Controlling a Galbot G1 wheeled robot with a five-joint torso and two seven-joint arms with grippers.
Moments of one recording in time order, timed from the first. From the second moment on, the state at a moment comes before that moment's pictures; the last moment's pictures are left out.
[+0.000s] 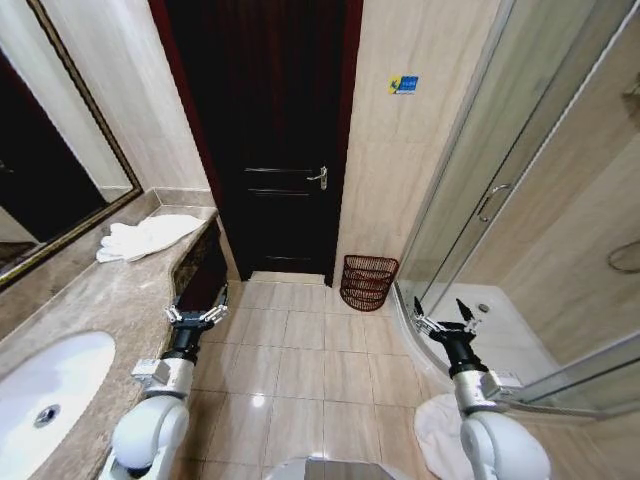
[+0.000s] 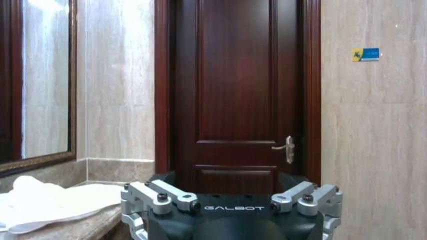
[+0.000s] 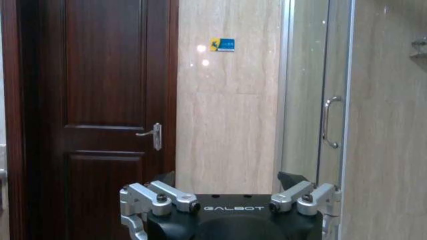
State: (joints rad) left arm 1.67 -1.36 -0.78 -2.25 -0.30 0.00 0.01; right arm -1.65 1.52 0.74 2.32 0.14 -0.12 -0.09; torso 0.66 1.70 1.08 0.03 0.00
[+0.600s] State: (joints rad) left arm 1.69 -1.37 -0.78 -2.26 -0.26 -0.02 0.01; right arm -1.65 1.52 0.75 2.31 0.09 -0.12 -0.08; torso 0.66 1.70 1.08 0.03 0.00
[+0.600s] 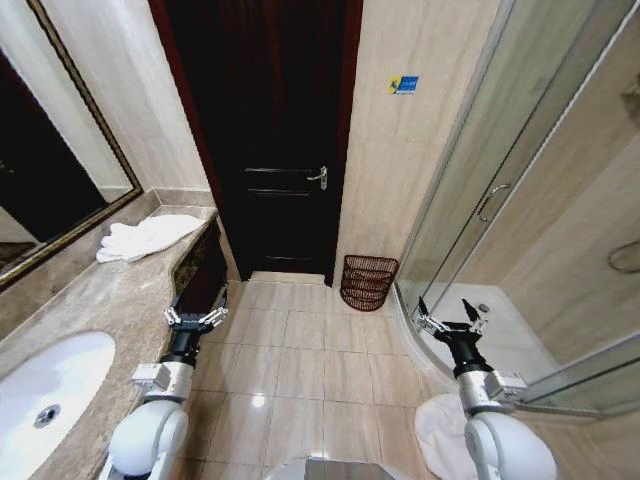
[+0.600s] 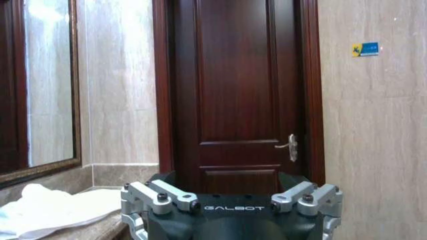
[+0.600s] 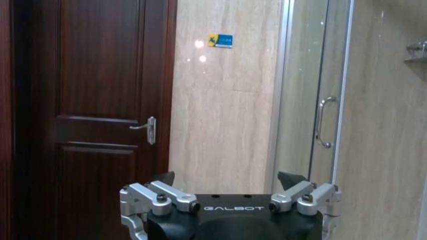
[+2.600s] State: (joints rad) left arm 1.71 -1.40 -0.78 -2.24 -0.25 -0.03 0.07; right arm -1.66 1.52 0.75 2.28 0.09 -0.11 -0.09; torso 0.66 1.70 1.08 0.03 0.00
